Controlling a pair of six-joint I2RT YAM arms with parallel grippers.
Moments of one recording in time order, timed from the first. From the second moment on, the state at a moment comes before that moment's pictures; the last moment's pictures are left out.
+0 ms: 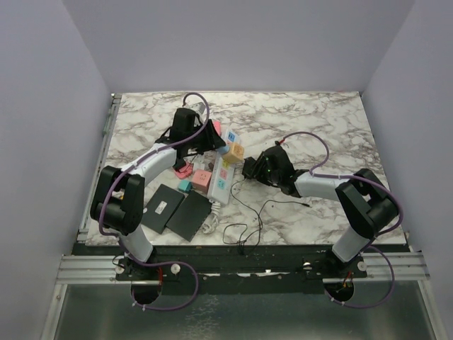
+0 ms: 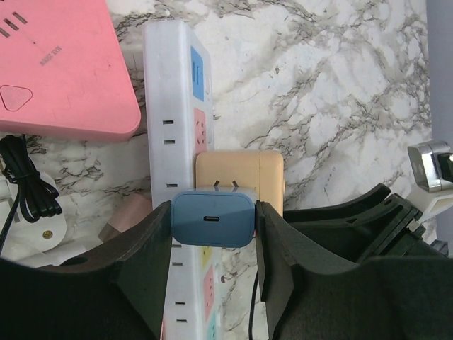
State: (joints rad) left arm -0.36 1.69 1.14 -0.05 0.32 -0.55; right arm 0.61 1.68 0.77 0.20 0.11 0.91
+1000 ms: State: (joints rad) left arm -0.31 1.70 1.05 0.09 0.46 -0.70; right arm 0.55 1.23 0.70 -0.19 0.37 0.69
